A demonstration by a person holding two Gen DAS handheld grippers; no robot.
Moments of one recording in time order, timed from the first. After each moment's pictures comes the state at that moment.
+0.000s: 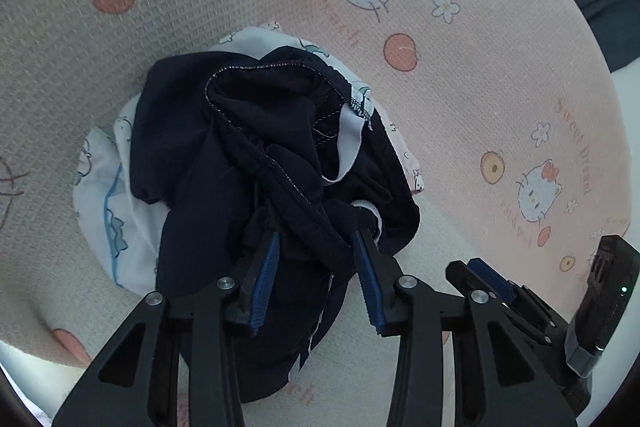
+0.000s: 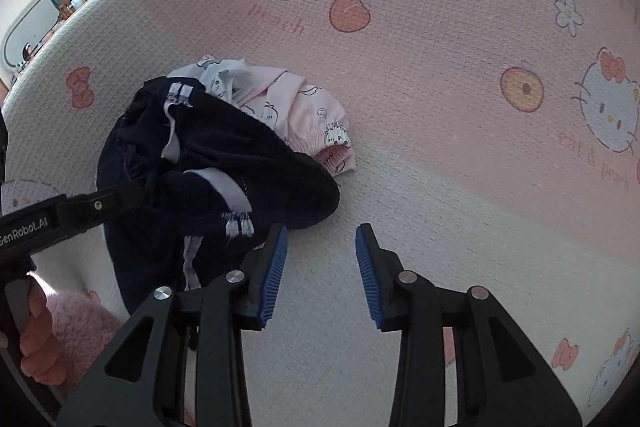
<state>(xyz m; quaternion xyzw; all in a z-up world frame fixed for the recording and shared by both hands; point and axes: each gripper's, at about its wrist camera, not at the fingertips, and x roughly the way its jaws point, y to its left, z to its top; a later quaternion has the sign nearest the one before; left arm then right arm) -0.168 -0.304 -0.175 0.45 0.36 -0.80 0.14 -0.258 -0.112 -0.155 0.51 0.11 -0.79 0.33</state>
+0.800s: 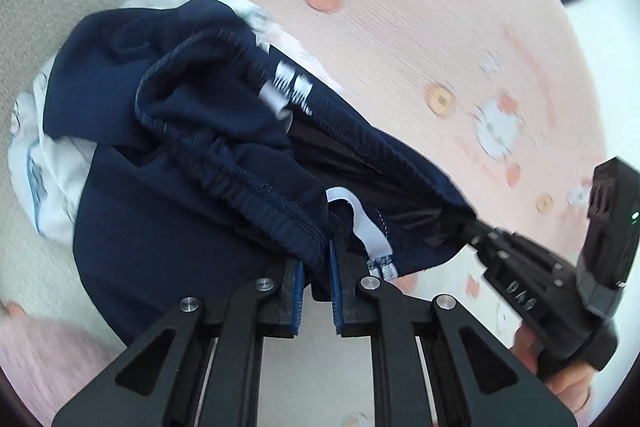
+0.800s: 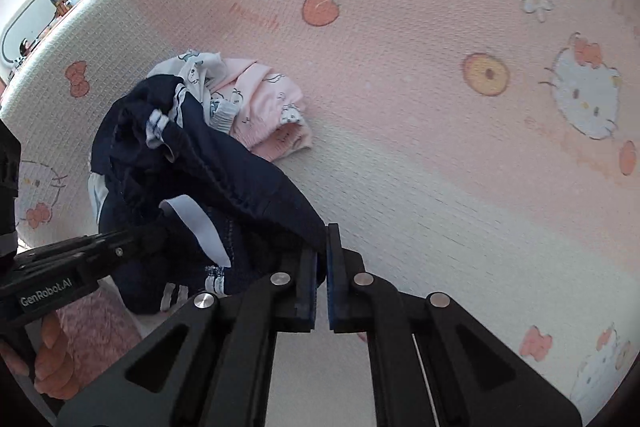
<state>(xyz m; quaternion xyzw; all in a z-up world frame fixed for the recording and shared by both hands) -0.178 -0.178 -0.171 0.48 0.32 -0.82 0.03 -0.234 -0.035 -0.116 0.49 0.14 -0.81 0.30</state>
